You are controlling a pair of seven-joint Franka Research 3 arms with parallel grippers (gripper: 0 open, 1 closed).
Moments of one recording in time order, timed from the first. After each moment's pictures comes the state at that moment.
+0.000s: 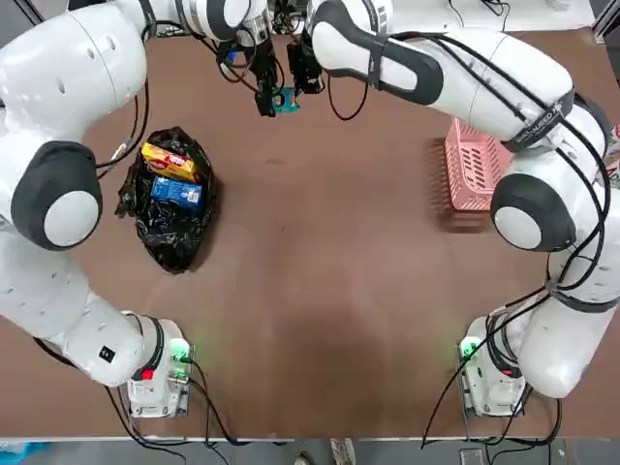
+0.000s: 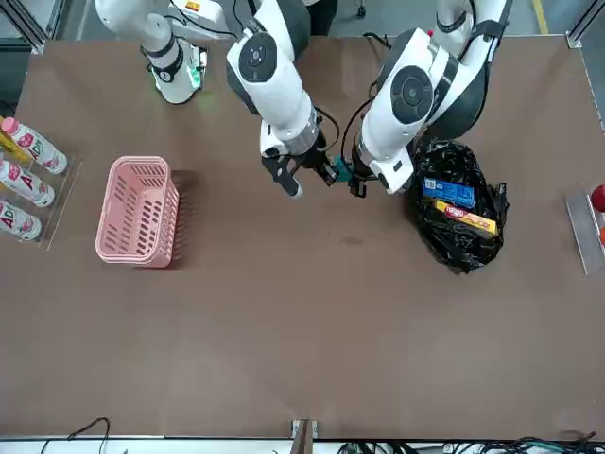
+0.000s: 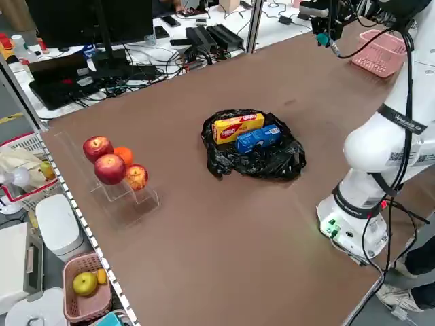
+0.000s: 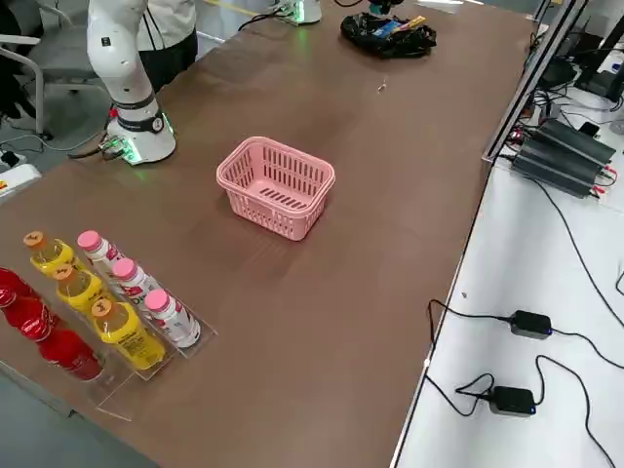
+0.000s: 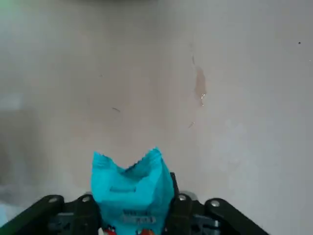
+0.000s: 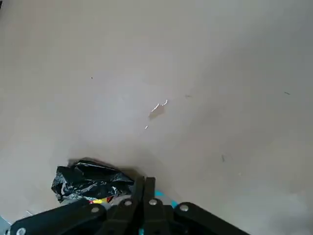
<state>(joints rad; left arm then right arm) -0.49 0.24 -0.13 -1.67 -0.20 1.83 -2.01 0.80 0.48 -0.01 -1.33 0.31 2.10 1.47</state>
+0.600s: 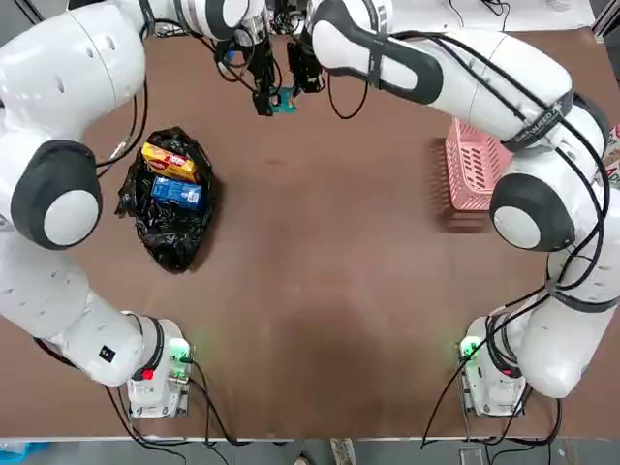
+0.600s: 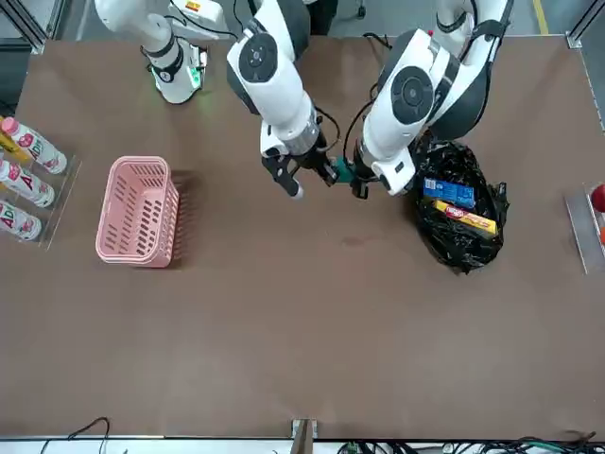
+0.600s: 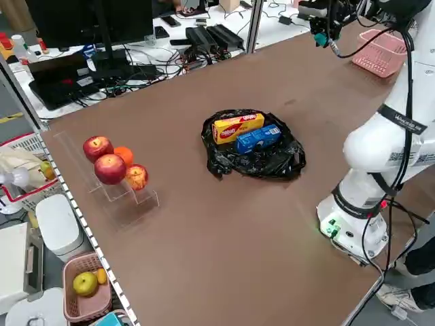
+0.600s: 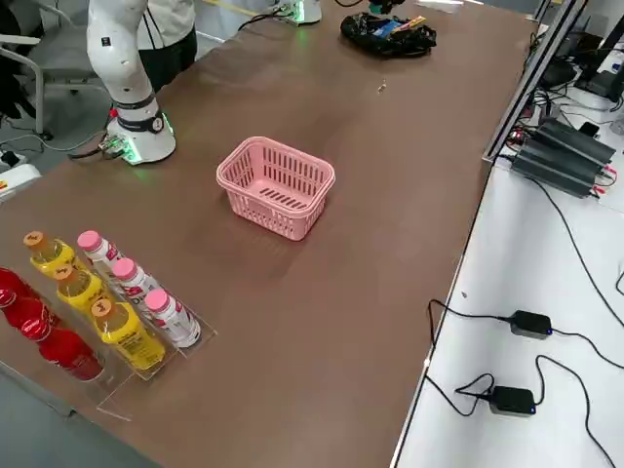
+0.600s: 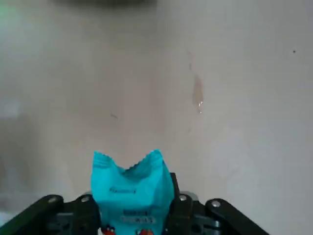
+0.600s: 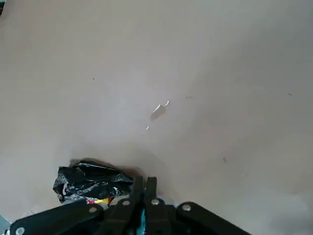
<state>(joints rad) -0.48 0.24 -0.13 -1.68 -0.17 1.82 -2.00 0.80 0.49 -0.01 -1.32 0.31 2.10 1.47</state>
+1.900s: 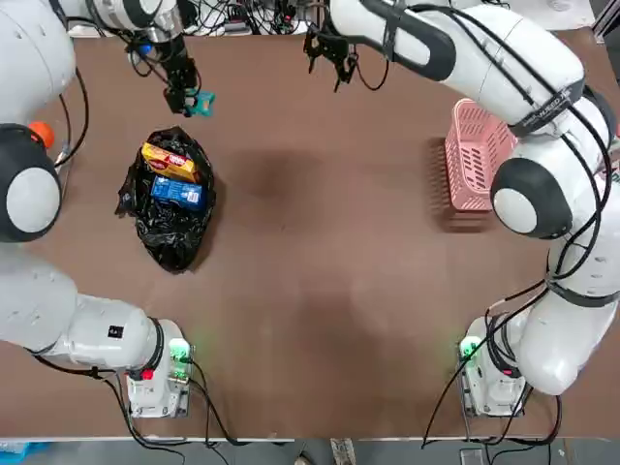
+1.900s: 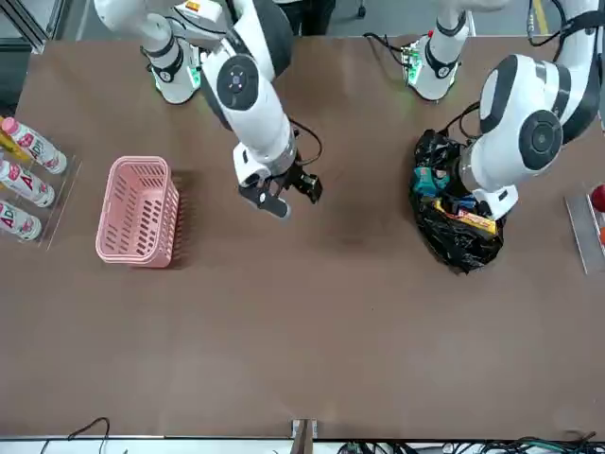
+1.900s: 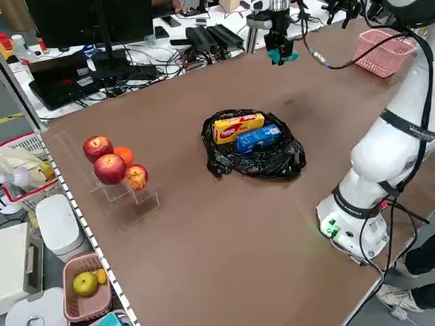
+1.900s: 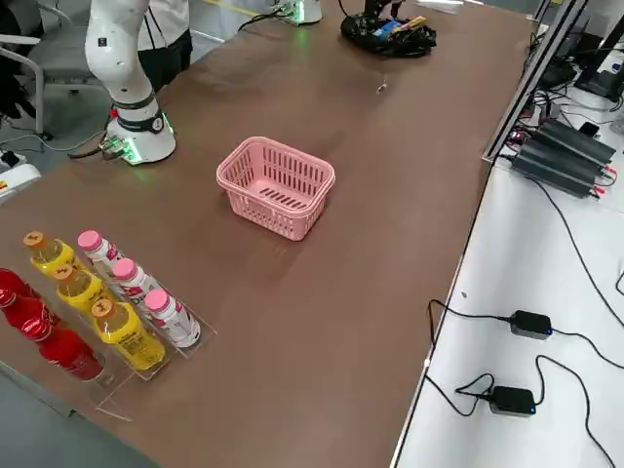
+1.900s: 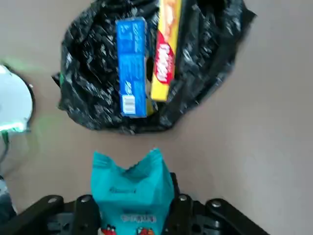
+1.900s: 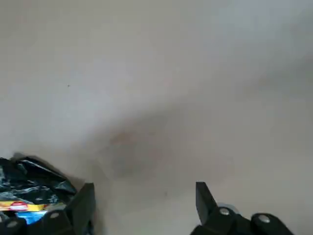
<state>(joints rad) -0.08 0.08 -0.13 -1.93 -0.07 1.72 -1.54 0.69 0.50 -0.03 -1.24 0.25 1.85 1.04</state>
